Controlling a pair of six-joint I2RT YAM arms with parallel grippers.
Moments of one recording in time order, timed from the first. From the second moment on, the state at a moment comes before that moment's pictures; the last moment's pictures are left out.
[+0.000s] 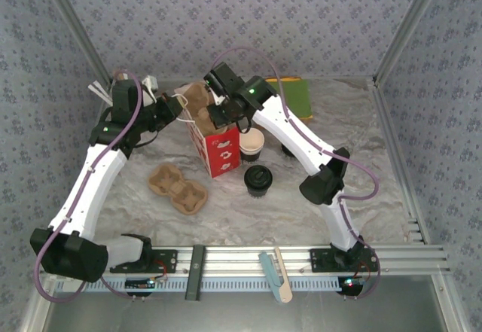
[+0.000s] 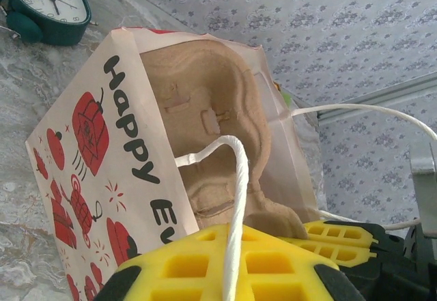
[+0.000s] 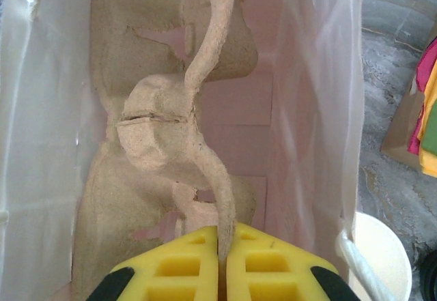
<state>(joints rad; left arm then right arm) -0.23 1.22 1.27 -0.56 0.32 -0.77 0.82 2.15 2.47 -1.28 0.08 0.28</state>
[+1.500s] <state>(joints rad) -0.22 1.21 1.25 -0.58 0.29 -0.75 0.70 2.17 2.35 -1.12 -0.28 0.57</state>
